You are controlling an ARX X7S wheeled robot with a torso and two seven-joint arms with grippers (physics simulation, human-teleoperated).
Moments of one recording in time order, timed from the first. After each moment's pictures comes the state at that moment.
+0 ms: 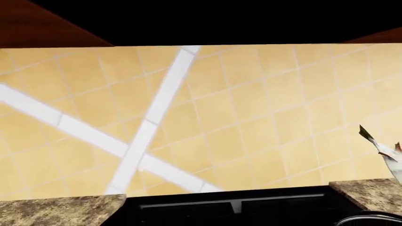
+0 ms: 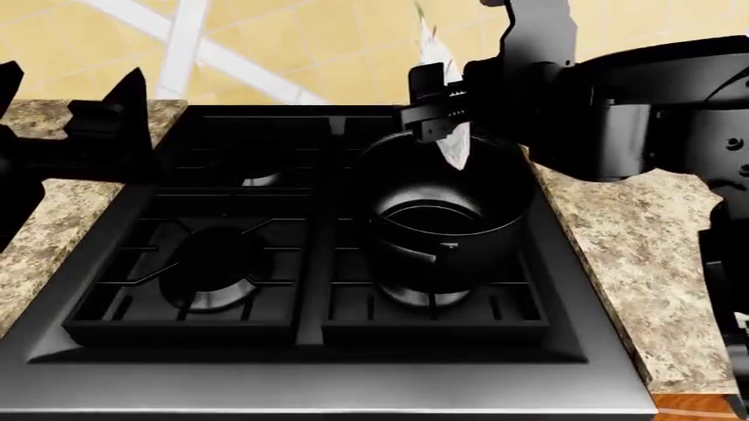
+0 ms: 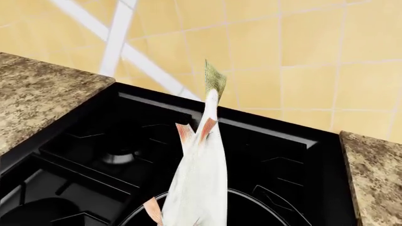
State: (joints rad) left arm -0.86 -0.84 -0.13 0.67 -1.58 -1.04 -0.81; right arm 1.50 0.43 -0.61 0.13 1.54 1.16 0.69
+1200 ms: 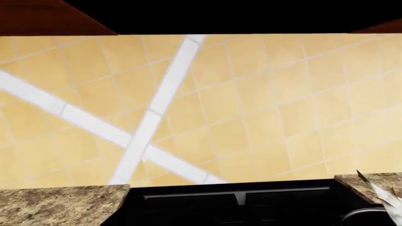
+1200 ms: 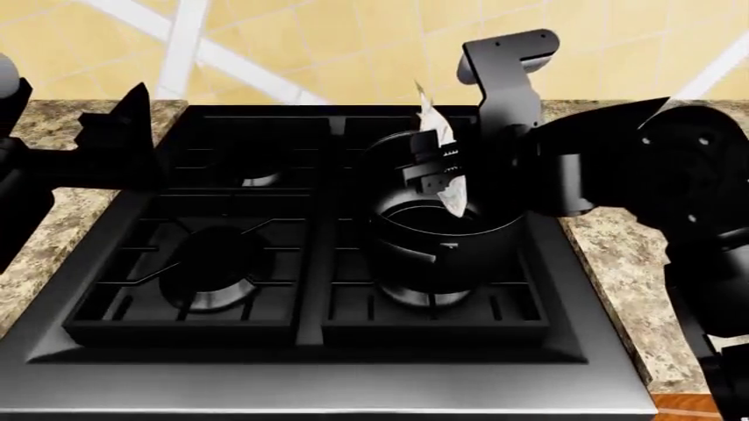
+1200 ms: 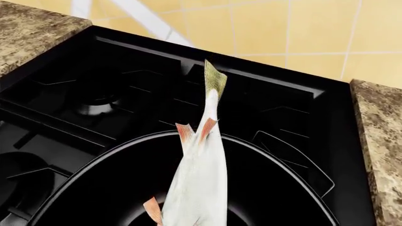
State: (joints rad) left arm -0.81 -0.85 -0.12 0.66 -1.53 -1.01 -0.78; right arm 1.42 0.43 -0.73 0.24 1.42 1.12 0.56
